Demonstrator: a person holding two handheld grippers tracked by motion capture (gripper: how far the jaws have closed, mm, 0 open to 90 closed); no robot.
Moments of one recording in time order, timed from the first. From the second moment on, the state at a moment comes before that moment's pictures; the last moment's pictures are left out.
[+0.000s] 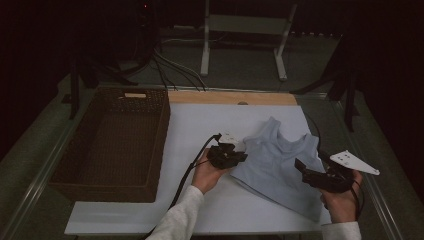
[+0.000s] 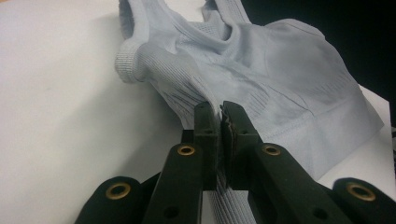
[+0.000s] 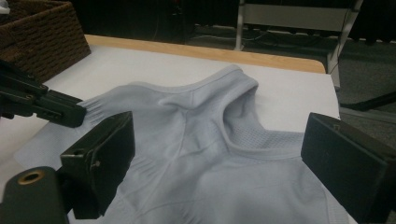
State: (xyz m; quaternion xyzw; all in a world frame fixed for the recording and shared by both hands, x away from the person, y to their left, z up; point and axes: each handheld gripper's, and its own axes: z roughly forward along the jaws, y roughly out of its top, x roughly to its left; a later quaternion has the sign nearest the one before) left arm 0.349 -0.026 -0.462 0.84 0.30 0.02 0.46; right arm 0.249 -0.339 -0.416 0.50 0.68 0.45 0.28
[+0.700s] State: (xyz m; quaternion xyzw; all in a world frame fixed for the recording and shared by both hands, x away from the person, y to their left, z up) left arm 0.353 -0.011 -0.462 0.83 0.31 0.03 0.46; right arm 0.250 -0.352 -0.413 0.52 0.67 0.43 0.30
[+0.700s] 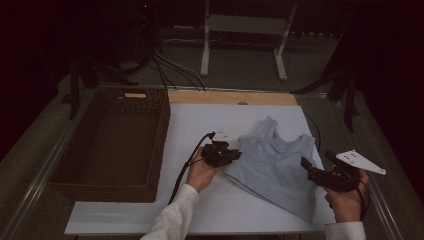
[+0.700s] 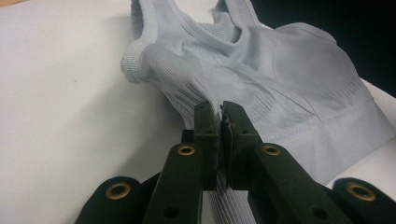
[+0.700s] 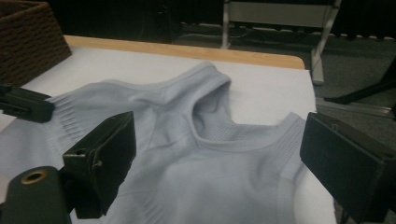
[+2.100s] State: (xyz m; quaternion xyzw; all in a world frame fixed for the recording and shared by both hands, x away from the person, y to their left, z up) left arm 0.357 0.022 -0.455 0.82 0.34 0.05 0.46; right arm 0.258 -0.355 -0.456 0.56 0.70 0.37 0.26
